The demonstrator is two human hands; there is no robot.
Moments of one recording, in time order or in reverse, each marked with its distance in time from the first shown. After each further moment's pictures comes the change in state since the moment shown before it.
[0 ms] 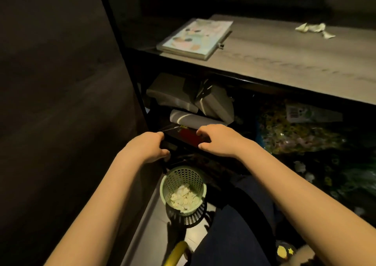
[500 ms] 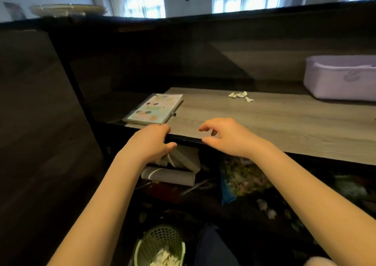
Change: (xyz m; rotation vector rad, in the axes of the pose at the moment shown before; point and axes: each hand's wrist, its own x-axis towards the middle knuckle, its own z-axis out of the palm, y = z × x) left_hand -0.023 0.123 -0.136 0.064 0.415 0.298; right_hand -0.106 0.031 -0.158 0.008 0.422 0.036
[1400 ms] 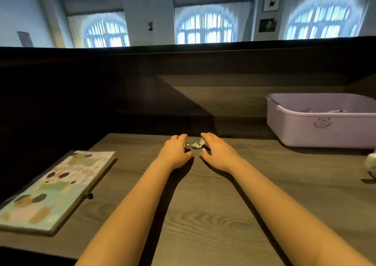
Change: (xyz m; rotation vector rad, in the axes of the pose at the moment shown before) left_hand 0.313 0.150 0.071 -0.303 0.045 0.133; right_hand 0.137 0.253 -0.035 -0.048 0.169 0.394
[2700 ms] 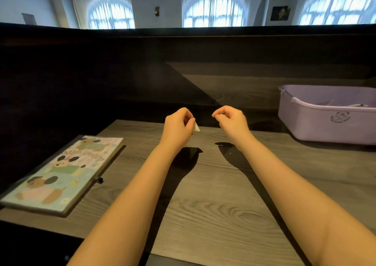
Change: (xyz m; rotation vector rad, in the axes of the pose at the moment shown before) left_hand -0.016 0.006 -0.033 -0.501 0.367 0.080; right_hand 0.014 -0.021 -0.030 0.673 0.309 0.122
